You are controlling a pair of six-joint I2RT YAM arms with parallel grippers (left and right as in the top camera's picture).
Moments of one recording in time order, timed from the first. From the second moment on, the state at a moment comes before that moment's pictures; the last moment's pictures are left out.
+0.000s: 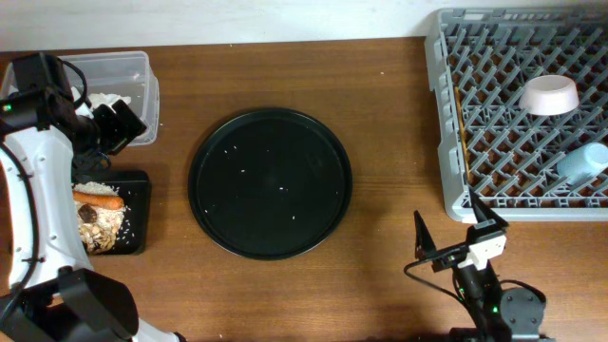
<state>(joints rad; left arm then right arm) 0.30 1.74 1.75 -1.25 0.14 -0.41 -0.06 0.02 0.10 -0.02 -0.32 -0.05</state>
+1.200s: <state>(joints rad) 0.30 1.74 1.75 -1.25 0.14 -0.41 -0.06 0.01 0.01 -0.07 -0.09 -0.05</state>
